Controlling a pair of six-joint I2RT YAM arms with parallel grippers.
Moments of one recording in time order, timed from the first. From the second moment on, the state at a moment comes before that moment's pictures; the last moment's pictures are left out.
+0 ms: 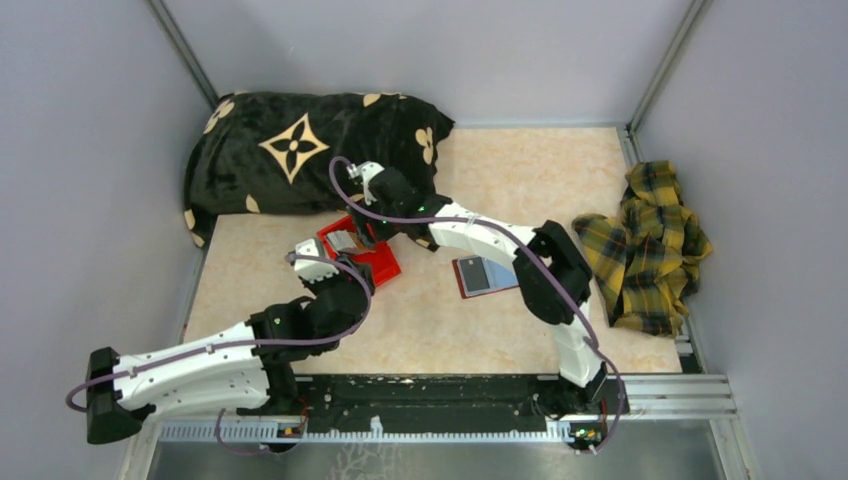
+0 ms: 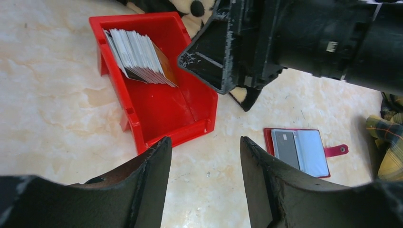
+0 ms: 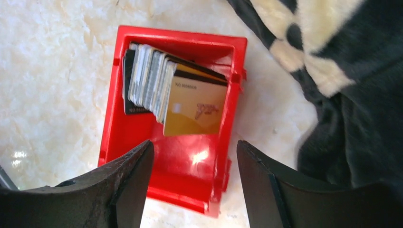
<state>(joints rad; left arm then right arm) -1.19 0.84 0.62 -0.42 -1.05 -1.07 0.88 1.98 1.59 -0.26 -0.05 0.20</state>
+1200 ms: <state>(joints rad) -1.19 0.72 0.54 -0.46 -1.14 -1.08 0.96 2.17 1.78 -0.23 -0.02 0.16</state>
